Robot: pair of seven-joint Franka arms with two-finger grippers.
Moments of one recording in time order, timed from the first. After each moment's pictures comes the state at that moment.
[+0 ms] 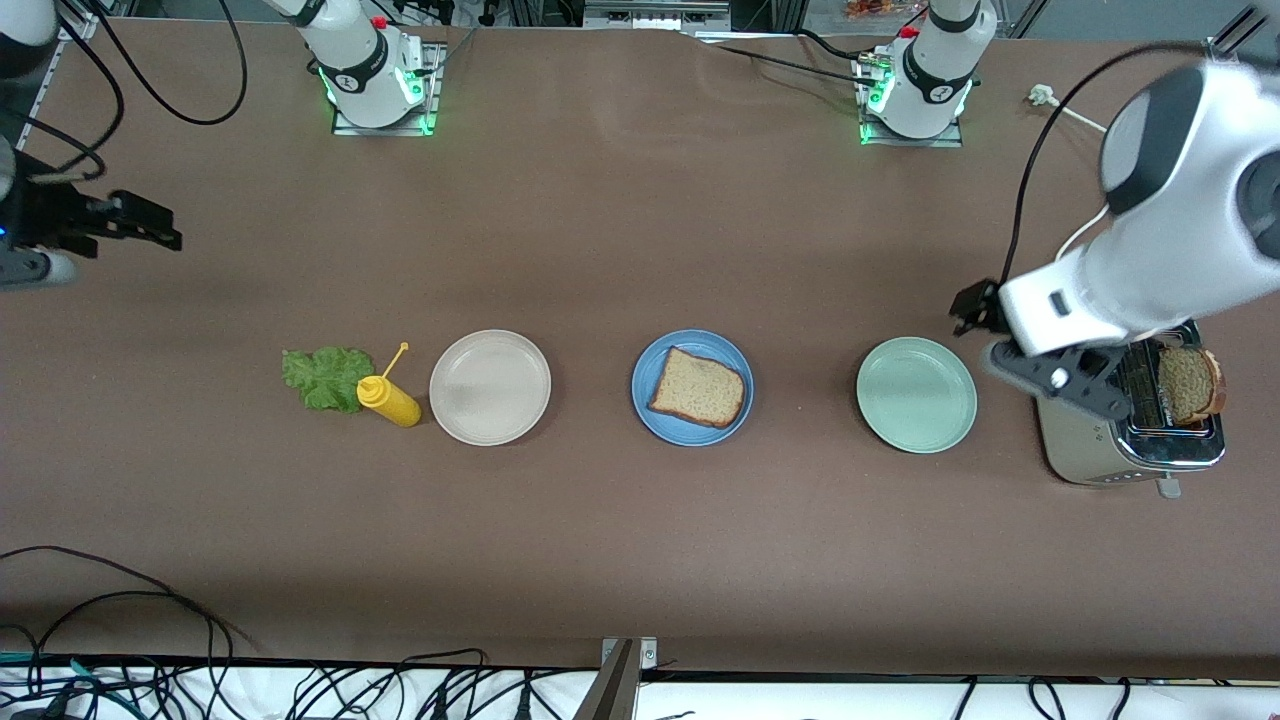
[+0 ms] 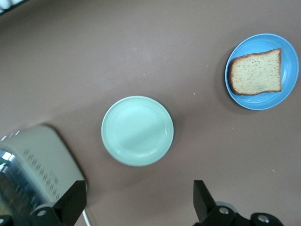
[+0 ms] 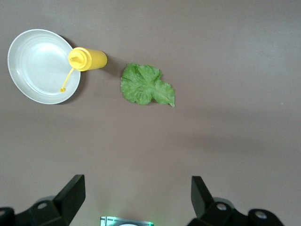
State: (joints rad) left arm -0.03 0.33 -0.18 -1.33 0.06 1.56 0.25; right arm 0.17 0.07 -0.22 -1.60 0.01 1.53 -0.16
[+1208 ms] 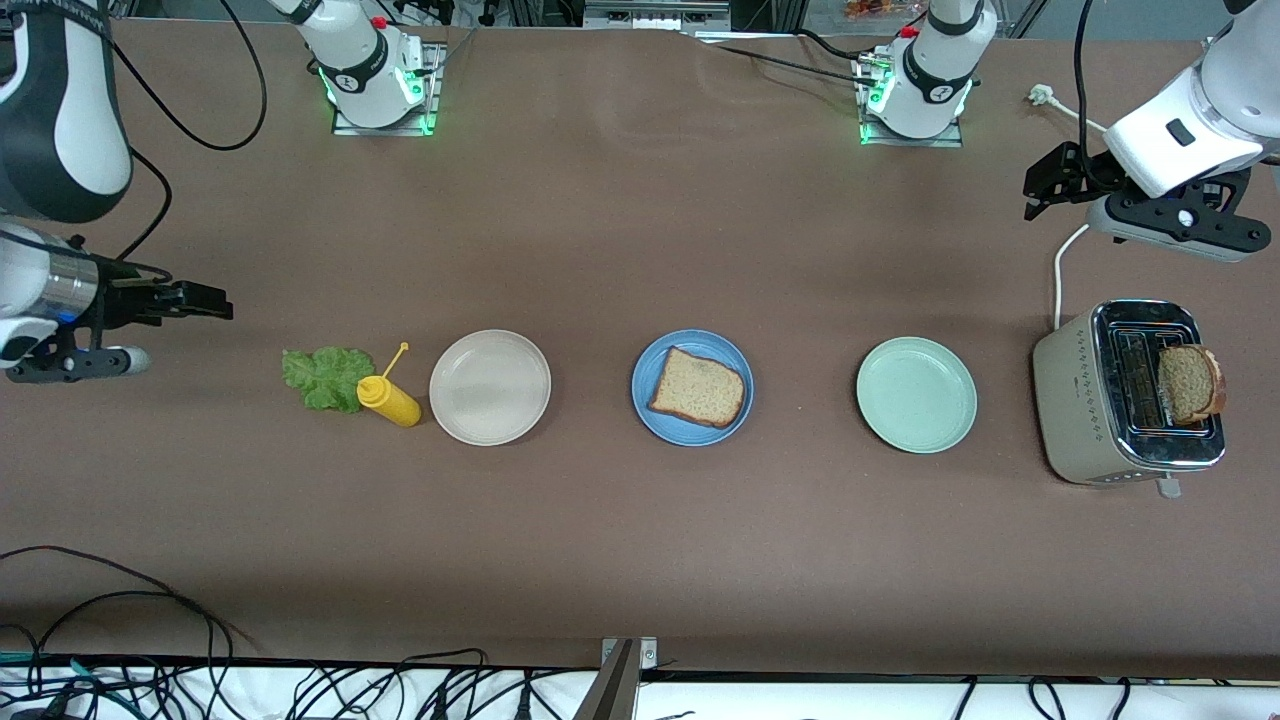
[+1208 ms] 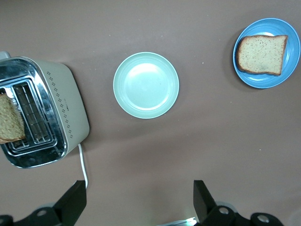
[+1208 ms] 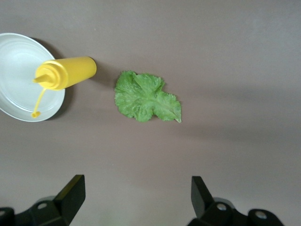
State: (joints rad) left arm -0.03 -0.03 -0.09 -1.63 0.01 1.50 0.15; right arm -0.02 0.25 -0.04 -1.62 0.04 1.67 -0.16
